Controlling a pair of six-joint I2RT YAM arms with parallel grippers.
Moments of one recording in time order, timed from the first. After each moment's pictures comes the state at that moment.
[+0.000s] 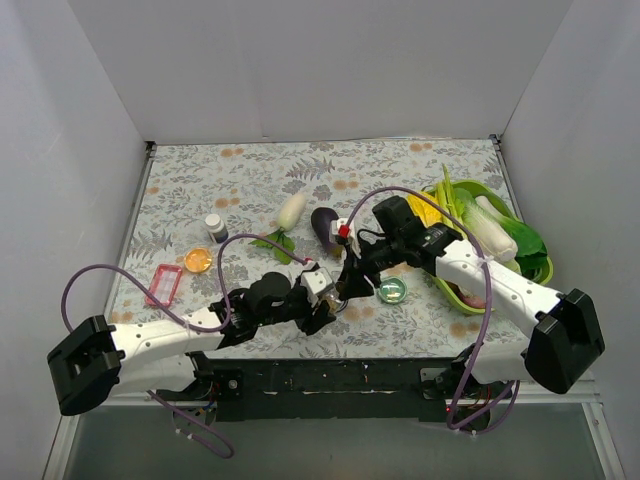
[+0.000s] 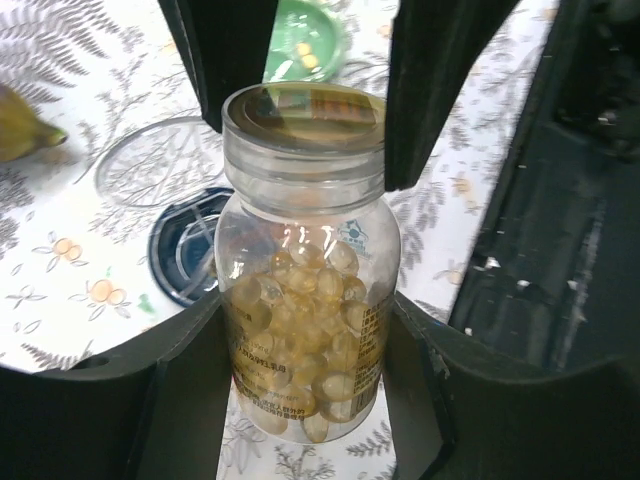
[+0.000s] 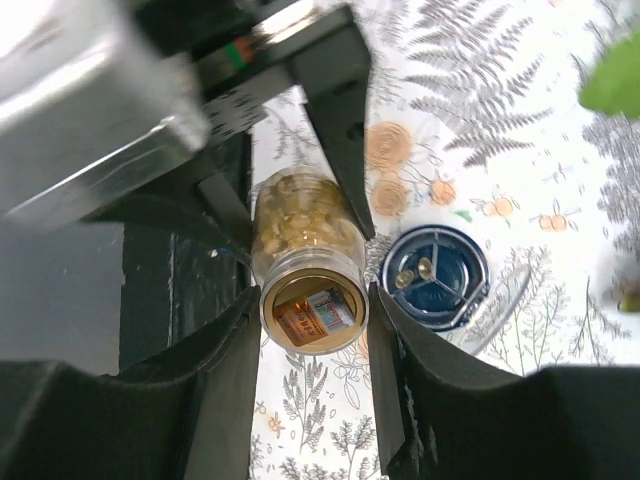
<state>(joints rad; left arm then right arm) -1.03 1.06 0.44 0.23 0.17 -0.05 0.73 1.32 1.05 -0.64 -0.88 -0.50</state>
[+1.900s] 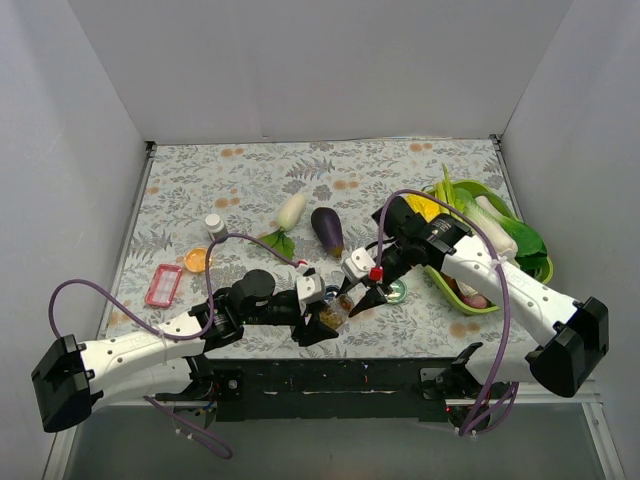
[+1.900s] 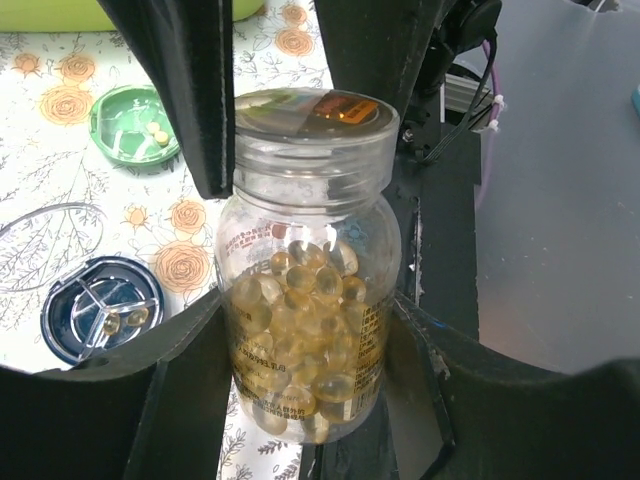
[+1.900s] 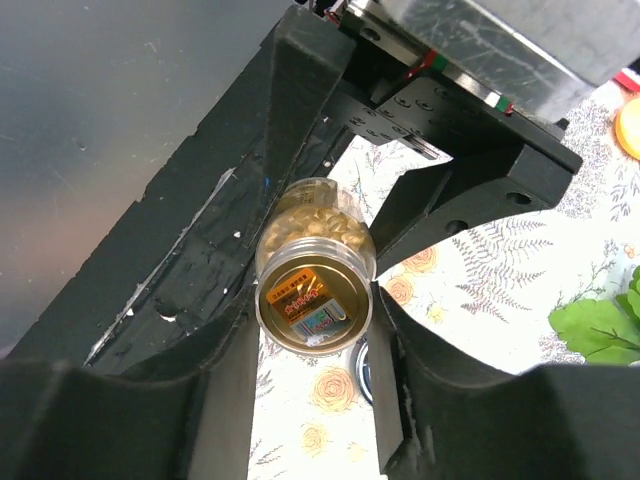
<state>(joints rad) -1.03 0.91 0.48 0.14 0.44 -0.08 0.78 1.30 1.19 -1.03 -1.10 -1.24</state>
